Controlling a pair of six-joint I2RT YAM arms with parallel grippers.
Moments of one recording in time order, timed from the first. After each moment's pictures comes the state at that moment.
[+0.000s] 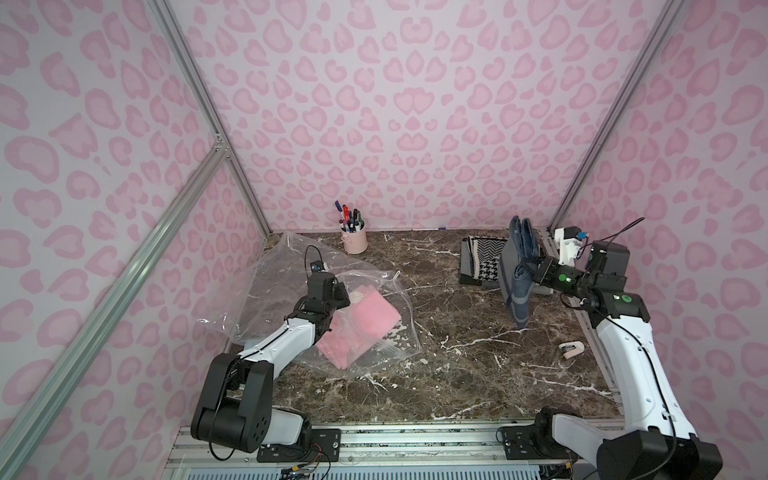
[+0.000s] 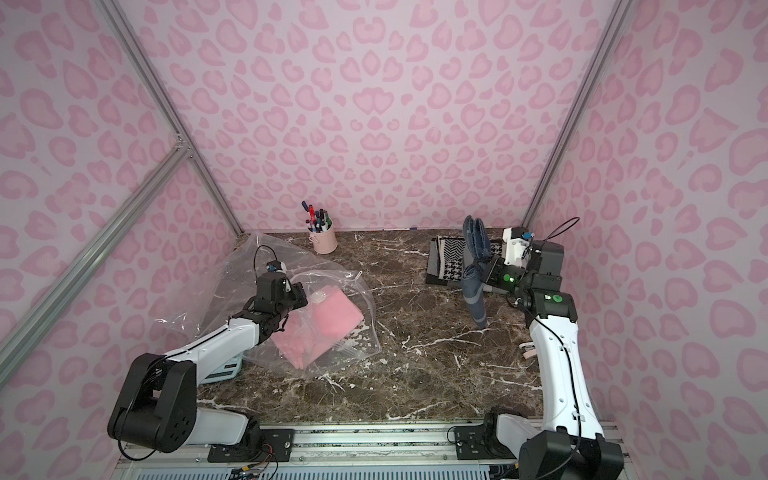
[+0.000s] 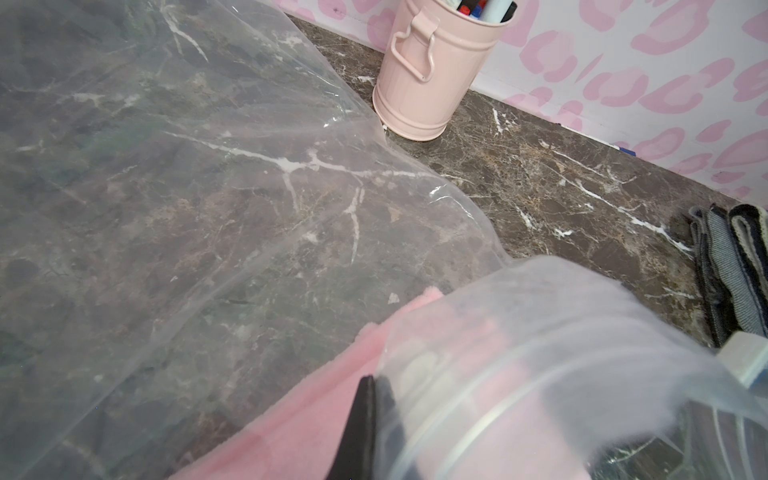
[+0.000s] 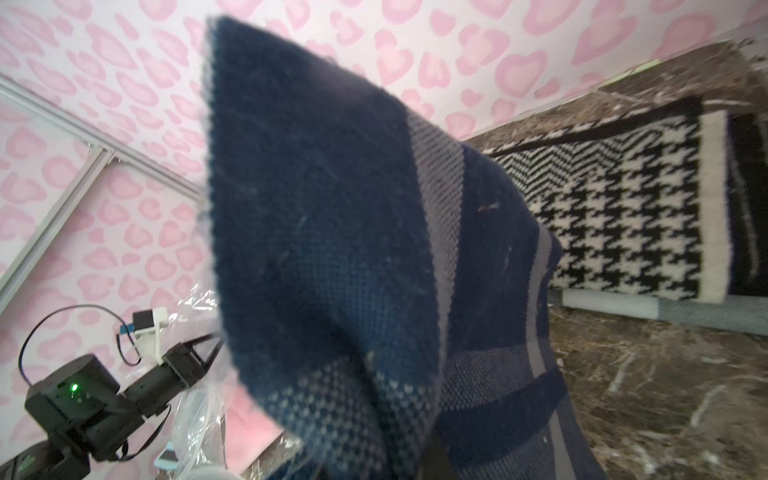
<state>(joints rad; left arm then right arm) -0.21 1.41 0.72 0.07 -0.13 -0.47 -0.16 1.14 1.14 -0.51 -0.63 0.33</state>
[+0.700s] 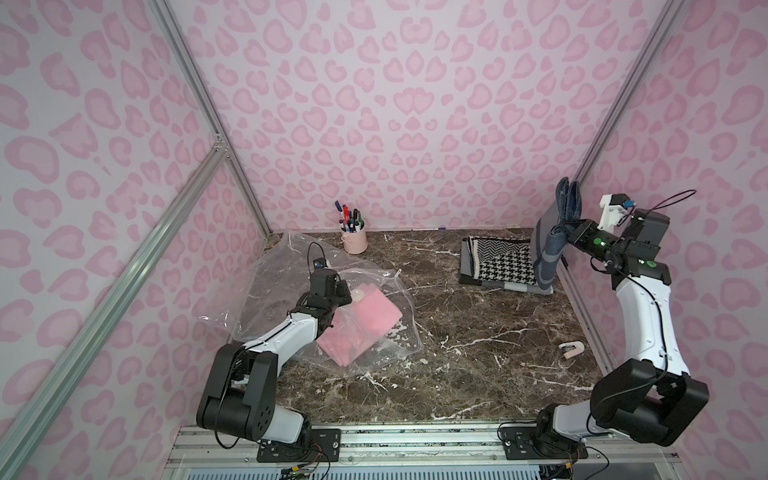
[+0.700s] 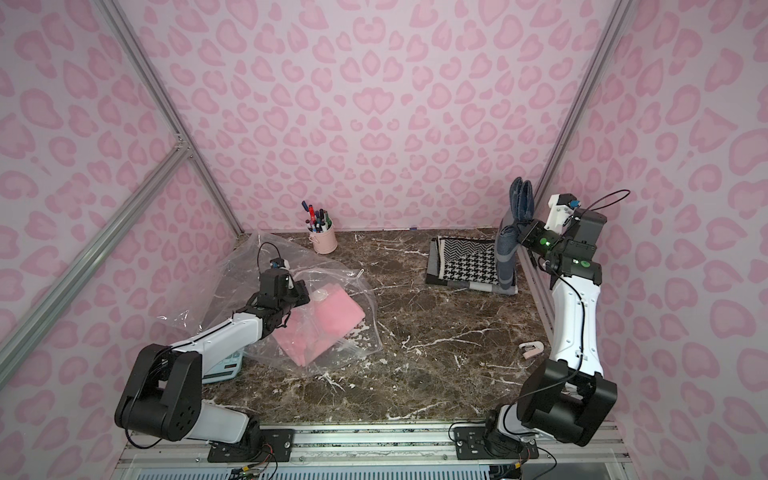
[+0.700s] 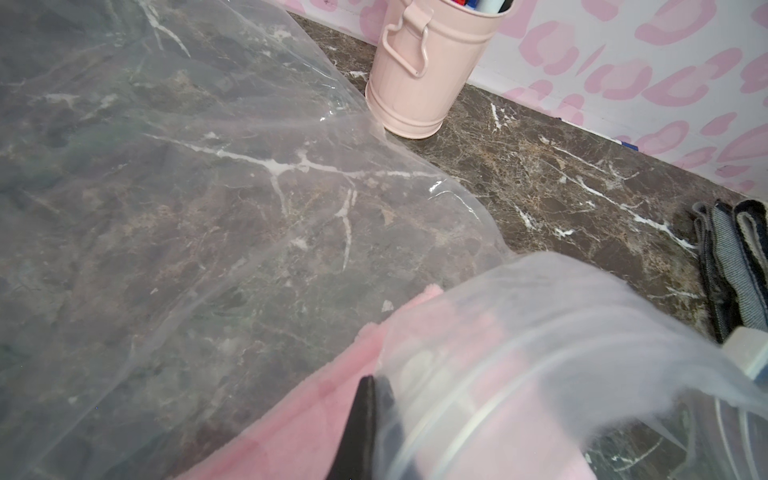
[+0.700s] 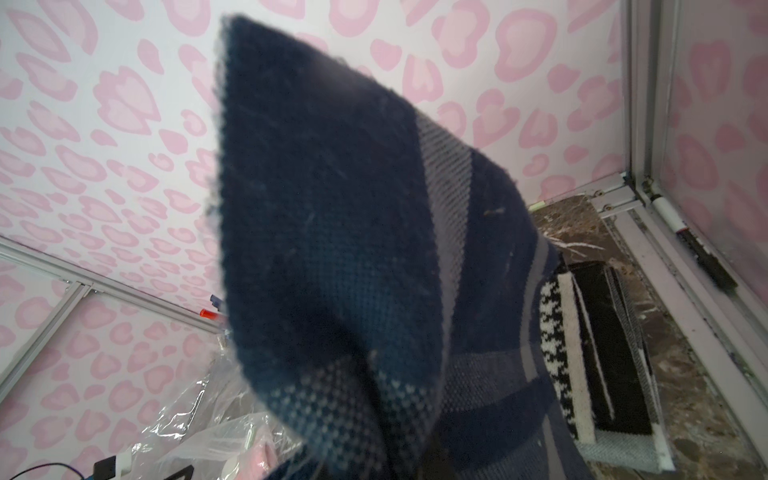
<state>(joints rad) -0.21 1.47 0.76 0.07 -0.11 -0.47 -0.37 1.46 1.44 -0.35 -0.67 0.39</state>
